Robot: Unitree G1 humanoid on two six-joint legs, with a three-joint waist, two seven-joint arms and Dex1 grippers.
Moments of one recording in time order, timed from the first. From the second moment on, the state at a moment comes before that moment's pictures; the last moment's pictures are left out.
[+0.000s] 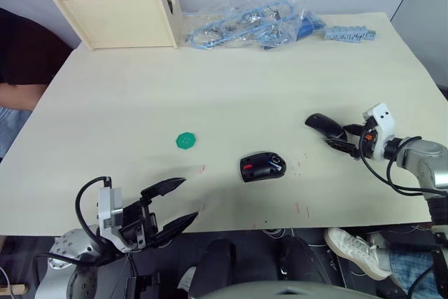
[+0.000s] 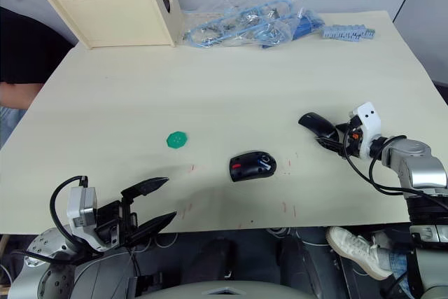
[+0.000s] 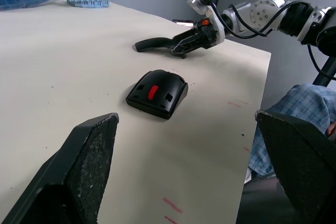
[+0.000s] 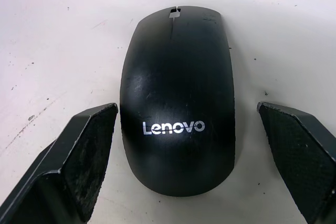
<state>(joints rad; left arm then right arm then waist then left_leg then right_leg) 0.39 0.54 0.30 -0.26 -0.69 0.04 -1.30 -0.39 -0.69 -0.07 0.22 0.36 0.56 0.88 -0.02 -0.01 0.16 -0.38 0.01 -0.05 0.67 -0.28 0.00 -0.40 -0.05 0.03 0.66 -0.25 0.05</state>
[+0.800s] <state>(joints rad) 0.37 0.54 0.30 -0.18 -0.69 -0.02 -1.34 -0.38 -0.68 -0.07 0.20 0.33 0.53 0.86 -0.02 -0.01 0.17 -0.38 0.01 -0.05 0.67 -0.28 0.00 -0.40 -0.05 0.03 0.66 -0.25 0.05</state>
